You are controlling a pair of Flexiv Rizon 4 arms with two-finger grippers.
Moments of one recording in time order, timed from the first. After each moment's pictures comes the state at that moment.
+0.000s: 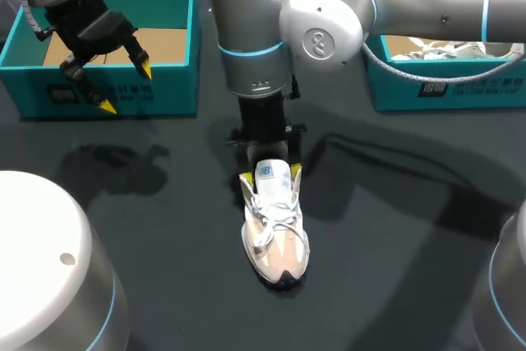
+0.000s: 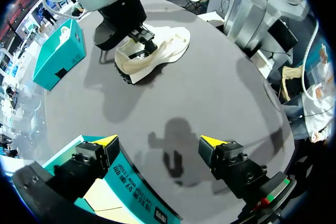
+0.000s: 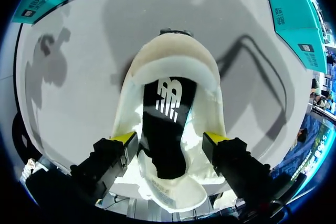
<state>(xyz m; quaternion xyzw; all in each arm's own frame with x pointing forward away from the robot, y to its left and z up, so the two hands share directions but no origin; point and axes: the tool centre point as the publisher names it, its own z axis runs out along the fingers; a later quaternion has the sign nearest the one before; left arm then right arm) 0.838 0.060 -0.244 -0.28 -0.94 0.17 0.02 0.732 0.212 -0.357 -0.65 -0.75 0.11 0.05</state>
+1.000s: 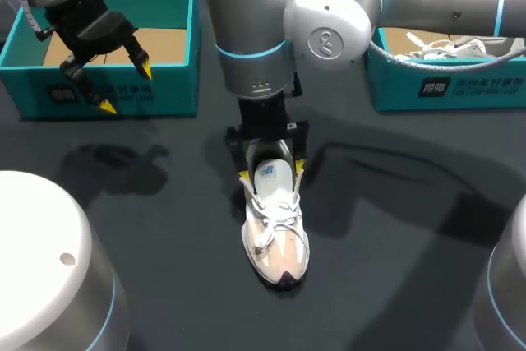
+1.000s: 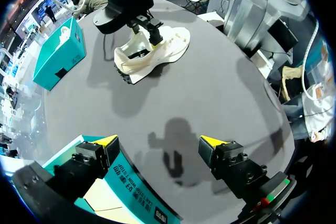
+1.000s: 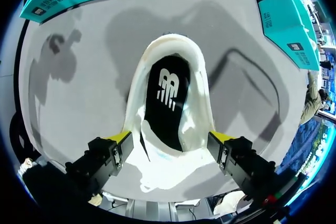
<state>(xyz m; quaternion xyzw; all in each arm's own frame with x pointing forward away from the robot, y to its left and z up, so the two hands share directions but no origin) 0.838 0.060 -0.244 -0.28 -0.94 0.17 0.02 0.722 0.210 -0.331 -0.65 -0.75 0.08 0.02</state>
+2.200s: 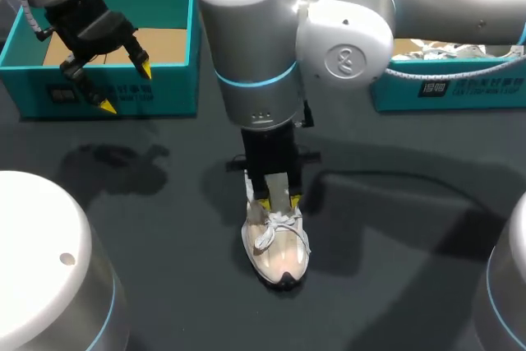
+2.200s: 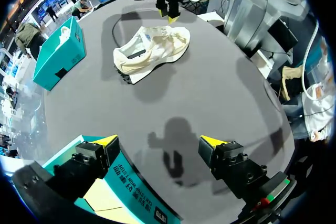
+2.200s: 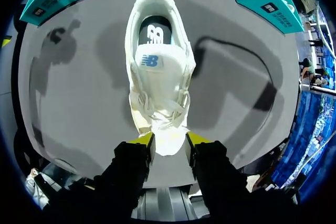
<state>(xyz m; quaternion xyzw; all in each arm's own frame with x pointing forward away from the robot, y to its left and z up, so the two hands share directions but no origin) 0.838 0.060 -0.244 -0.28 -0.94 0.17 0.02 0.638 0.202 -0.299 -0.70 -0.71 0.09 0.00</state>
